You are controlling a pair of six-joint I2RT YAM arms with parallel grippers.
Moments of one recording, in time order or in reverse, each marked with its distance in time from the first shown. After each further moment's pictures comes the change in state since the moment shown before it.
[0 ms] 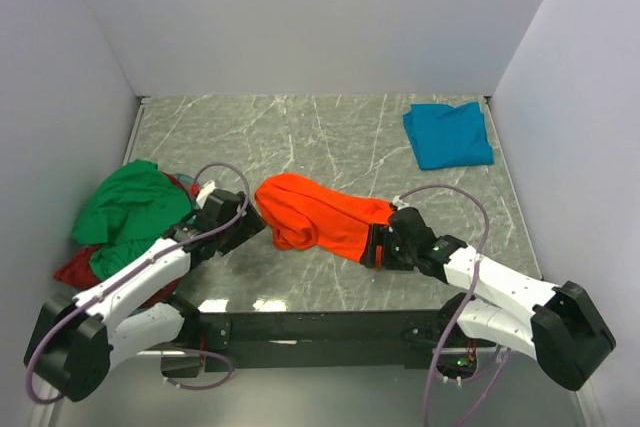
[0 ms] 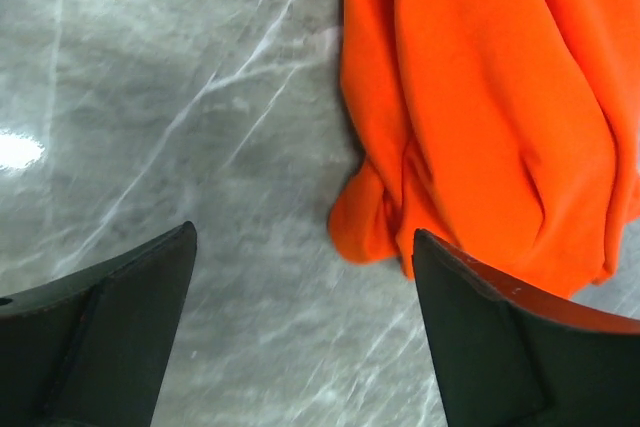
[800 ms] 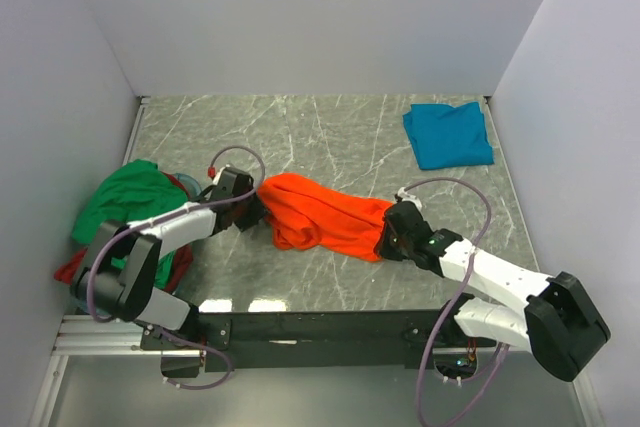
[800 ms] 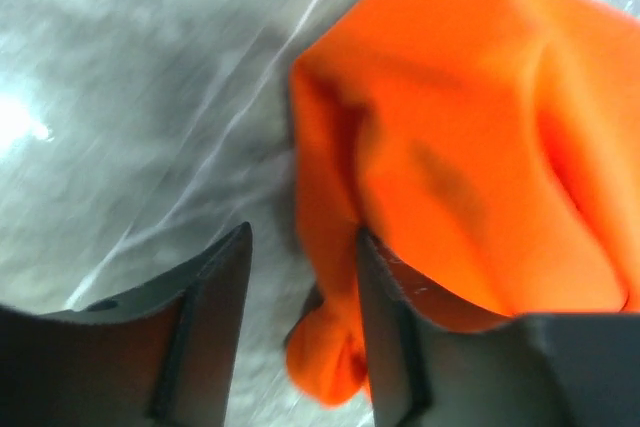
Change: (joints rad) left arm 0.105 0.443 0.116 0.274 0.134 0.056; right arm 0.002 0.085 0.049 0.033 0.155 0.072
